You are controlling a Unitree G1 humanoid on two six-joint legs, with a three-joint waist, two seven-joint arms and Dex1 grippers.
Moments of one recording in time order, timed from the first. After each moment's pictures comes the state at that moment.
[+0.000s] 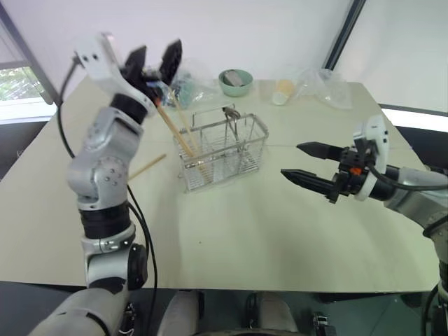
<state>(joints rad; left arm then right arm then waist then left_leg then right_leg) -0.82 0.28 0.30 -0.21 -0.64 0.61 -0.10 -0.28 -0.84 -0.27 -0.47 0.92 0.84 0.71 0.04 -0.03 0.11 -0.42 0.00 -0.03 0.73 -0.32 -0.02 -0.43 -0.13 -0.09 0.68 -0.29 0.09</state>
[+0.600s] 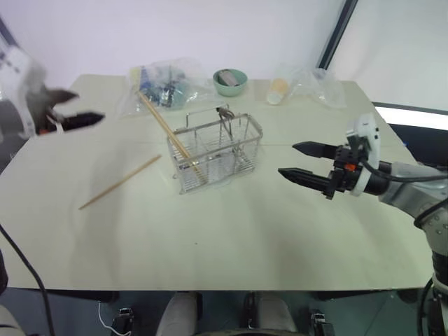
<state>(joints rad) -0.78 1.14 0.00 0.44 -0.39 0.54 -1.14 -0.35 -0.84 -0.21 -0.39 0.87 0.82 0.78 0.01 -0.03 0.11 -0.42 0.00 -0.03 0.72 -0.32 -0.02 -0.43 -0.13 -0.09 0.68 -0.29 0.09</state>
